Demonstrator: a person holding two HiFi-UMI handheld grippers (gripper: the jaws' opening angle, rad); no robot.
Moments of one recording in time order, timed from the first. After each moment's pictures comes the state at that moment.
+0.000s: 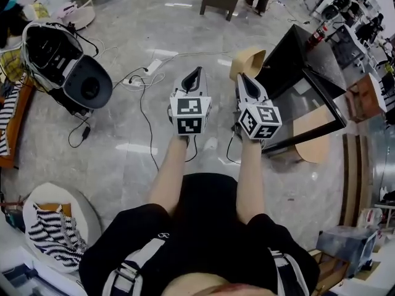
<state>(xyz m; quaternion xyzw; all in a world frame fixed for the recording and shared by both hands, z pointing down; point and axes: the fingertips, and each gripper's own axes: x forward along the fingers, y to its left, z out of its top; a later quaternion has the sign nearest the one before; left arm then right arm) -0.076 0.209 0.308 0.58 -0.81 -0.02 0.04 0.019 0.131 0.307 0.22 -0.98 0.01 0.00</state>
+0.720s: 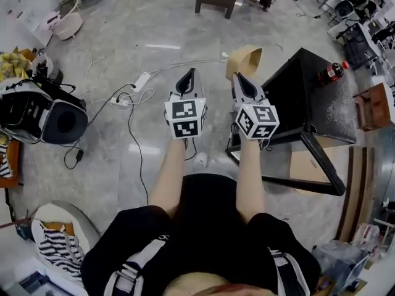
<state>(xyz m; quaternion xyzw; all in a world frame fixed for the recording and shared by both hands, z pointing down) -0.198 -0.118 0.345 0.55 -0.83 0.00 0.09 -0.101 -0.201 0.347 0.20 -0.98 0.05 0.03</state>
